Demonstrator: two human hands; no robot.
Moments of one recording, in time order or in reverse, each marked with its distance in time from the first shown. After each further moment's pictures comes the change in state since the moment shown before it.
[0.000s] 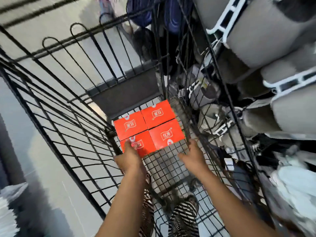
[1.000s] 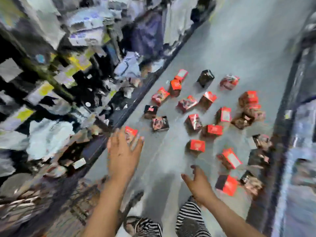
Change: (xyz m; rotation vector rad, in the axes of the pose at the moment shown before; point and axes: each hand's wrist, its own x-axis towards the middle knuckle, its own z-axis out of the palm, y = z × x) left_hand -0.321 -0.267 -0.310 -1.379 1.896 -1.823; right_hand -0.521 0.253 0.227 1.143 1.165 1.024
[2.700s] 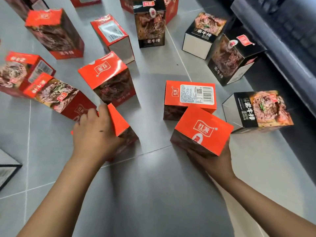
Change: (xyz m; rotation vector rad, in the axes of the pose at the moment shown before) left_hand 0.128 -0.027 0.765 0.657 -0.229 1.004; right_hand 0.406 0.544 0.144 0.557 1.038 -0.078
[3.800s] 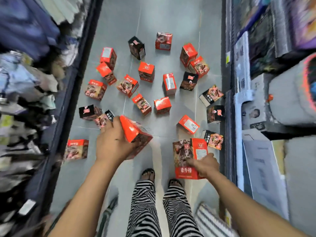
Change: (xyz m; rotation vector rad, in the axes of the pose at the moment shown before) left_hand -0.178 -0.045 -0.555 -0.408 -0.154 -0.472; right_hand 0.004 -0.522 -0.225 -0.661 -0.621 0.809
